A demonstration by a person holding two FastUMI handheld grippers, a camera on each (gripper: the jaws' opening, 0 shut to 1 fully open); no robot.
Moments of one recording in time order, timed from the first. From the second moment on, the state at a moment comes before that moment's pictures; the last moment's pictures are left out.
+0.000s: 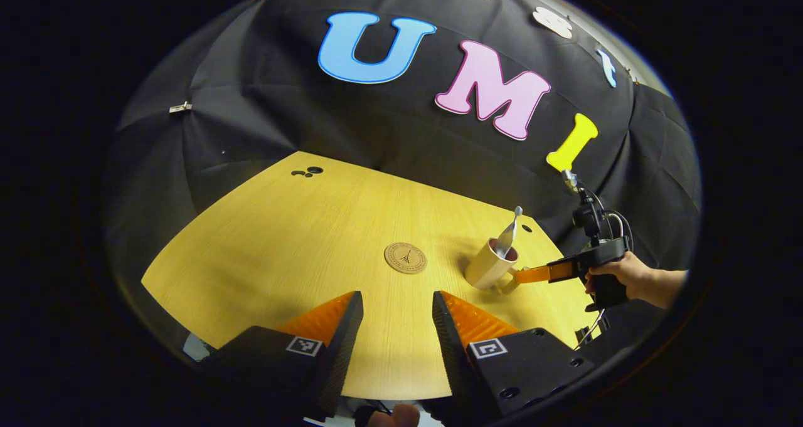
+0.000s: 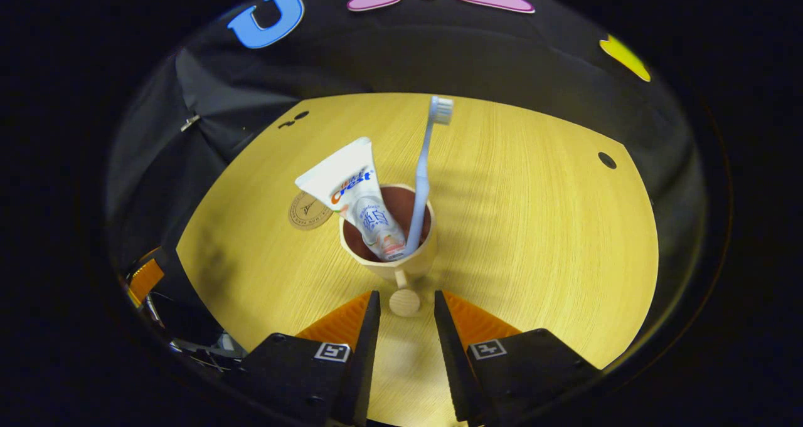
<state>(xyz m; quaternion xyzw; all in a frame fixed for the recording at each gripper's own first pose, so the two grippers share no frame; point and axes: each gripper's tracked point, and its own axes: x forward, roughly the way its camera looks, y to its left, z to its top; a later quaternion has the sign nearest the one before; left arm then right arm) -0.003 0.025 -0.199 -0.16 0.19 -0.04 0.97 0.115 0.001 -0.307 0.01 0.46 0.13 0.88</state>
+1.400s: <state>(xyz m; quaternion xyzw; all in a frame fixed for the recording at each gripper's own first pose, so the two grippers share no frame) 0.019 0.066 -0.227 -0.20 0.21 -0.01 0.96 0.149 0.014 -0.363 -0.11 0.54 0.15 0.82</state>
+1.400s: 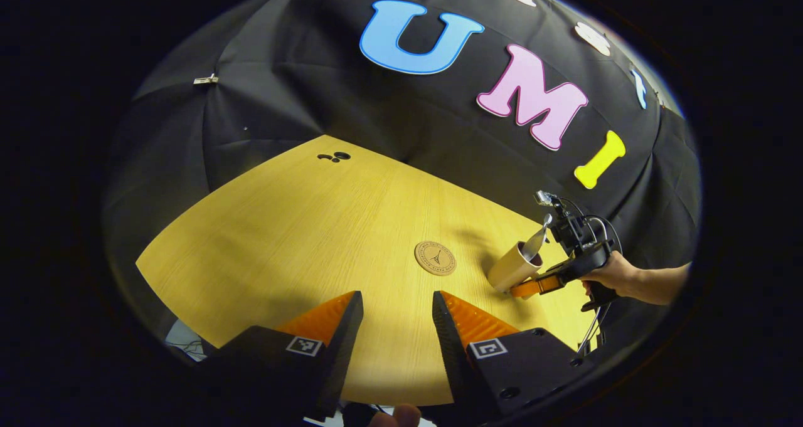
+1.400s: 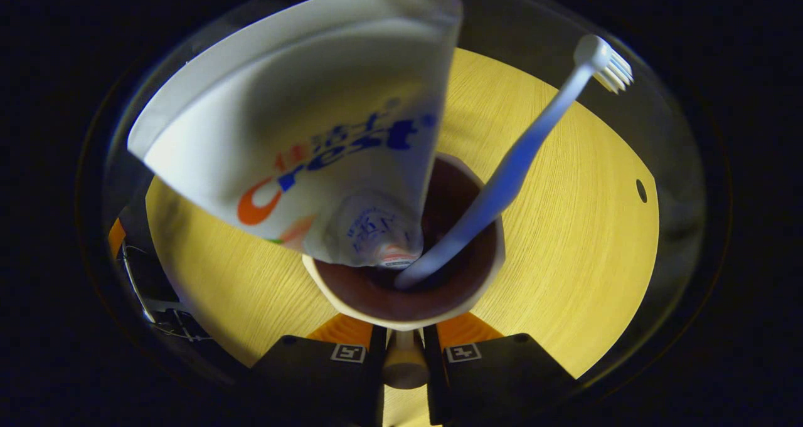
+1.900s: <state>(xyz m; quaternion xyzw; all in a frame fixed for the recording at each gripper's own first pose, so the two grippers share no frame) 0.023 0.078 -0.223 -0.20 0.20 0.00 0.96 0.165 0.064 -0.341 -0.10 0.52 0.18 0.82</state>
